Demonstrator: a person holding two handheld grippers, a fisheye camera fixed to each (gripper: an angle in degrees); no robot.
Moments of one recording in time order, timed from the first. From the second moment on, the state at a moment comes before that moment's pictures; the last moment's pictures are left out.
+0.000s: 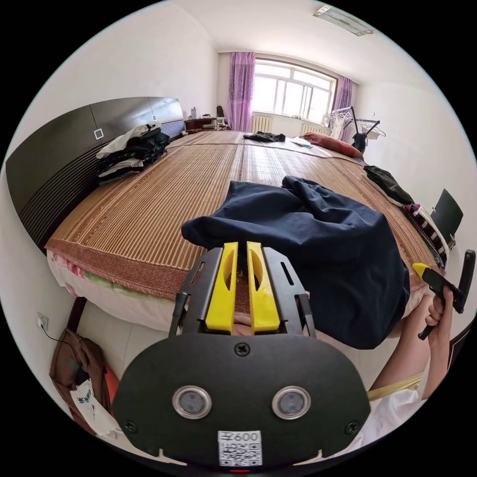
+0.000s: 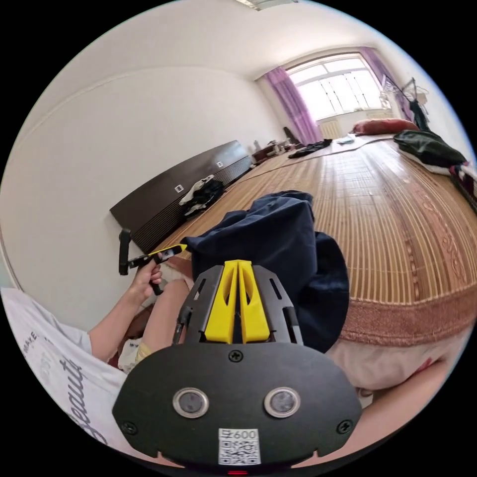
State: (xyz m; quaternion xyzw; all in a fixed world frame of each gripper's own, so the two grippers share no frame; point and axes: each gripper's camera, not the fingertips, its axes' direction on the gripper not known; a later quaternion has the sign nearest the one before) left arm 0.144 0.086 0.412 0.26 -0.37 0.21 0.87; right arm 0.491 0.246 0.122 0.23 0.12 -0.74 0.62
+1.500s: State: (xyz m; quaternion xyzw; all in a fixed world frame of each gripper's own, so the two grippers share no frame) left arm 0.089 -0.047 0.369 0.16 -0.49 0.13 0.85; right arm 0.385 0.225 0.191 0.27 0.30 -0.74 0.54
